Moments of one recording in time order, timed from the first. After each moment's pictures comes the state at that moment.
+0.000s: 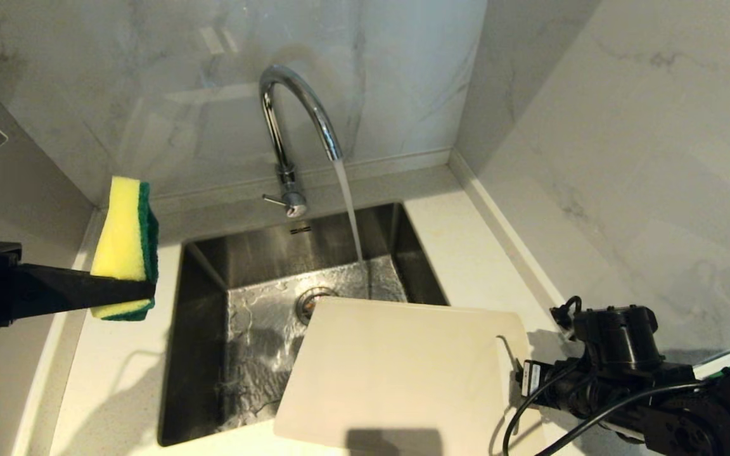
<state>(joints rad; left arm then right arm) -0.51 1.20 -1.09 0.29 -0.45 -0.18 0.13 1.80 -0.47 -0.63 0.05 0.32</state>
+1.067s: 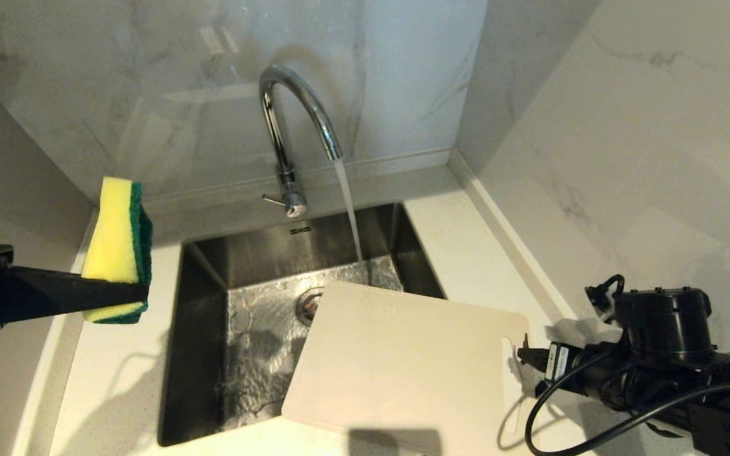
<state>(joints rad) -0.51 1.18 -1.08 0.29 -0.45 -0.18 0.11 1.60 -0.49 -0.50 0.04 0.34</state>
